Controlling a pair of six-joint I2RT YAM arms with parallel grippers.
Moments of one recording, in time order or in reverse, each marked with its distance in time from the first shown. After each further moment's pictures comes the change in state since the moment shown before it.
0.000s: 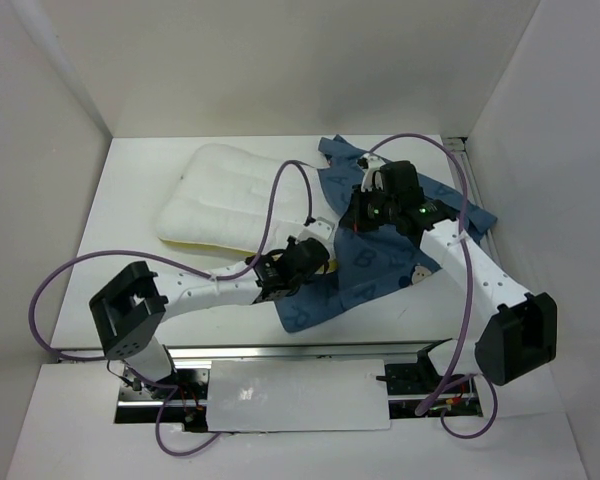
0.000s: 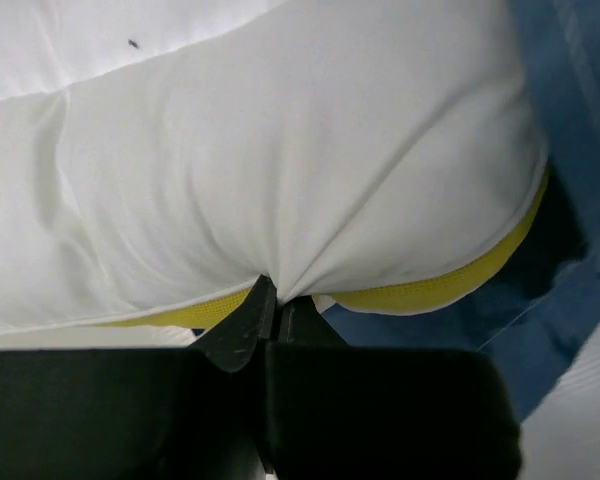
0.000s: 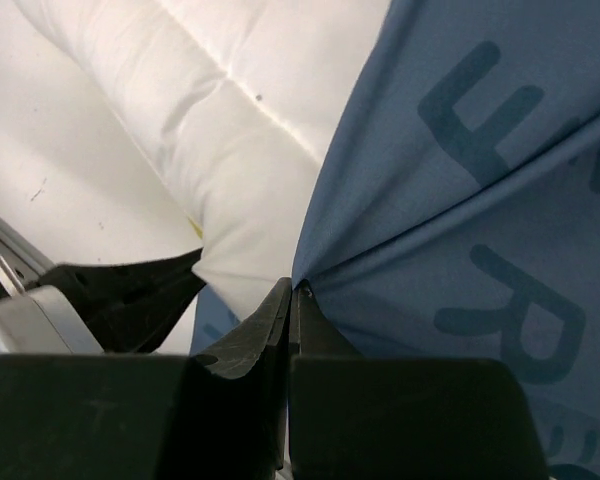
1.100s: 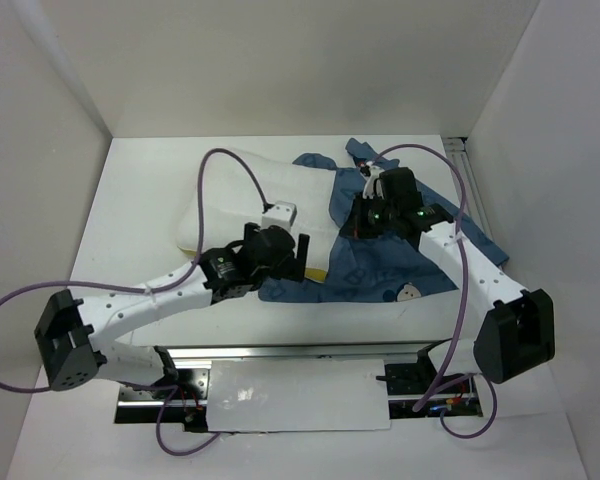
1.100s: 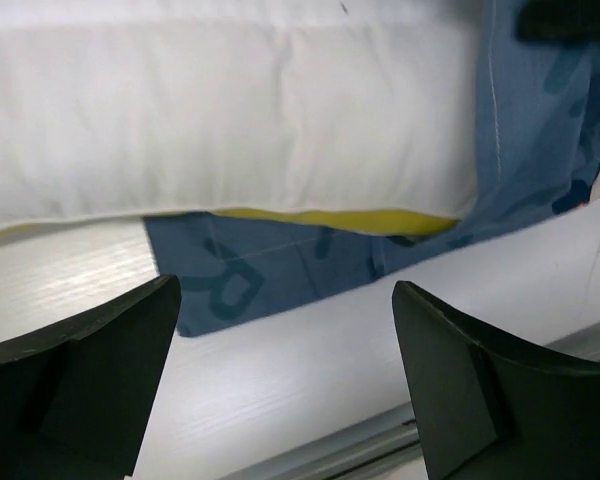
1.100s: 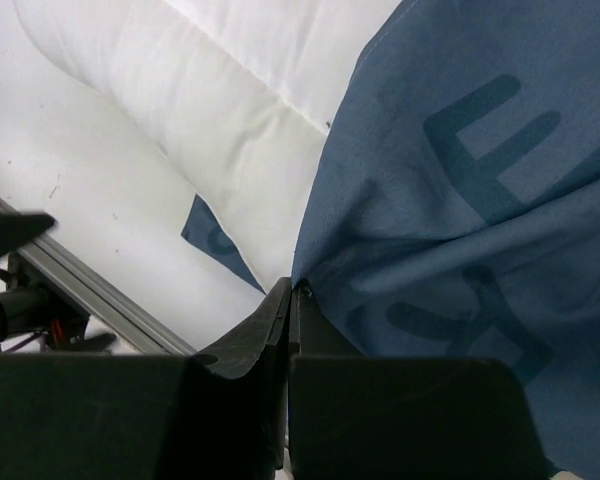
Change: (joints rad) left arm 0.032 -0.275 0.018 -0.265 0.127 -0.304; right arm -0.021 0.007 -0.053 -0.006 -0.038 0.091
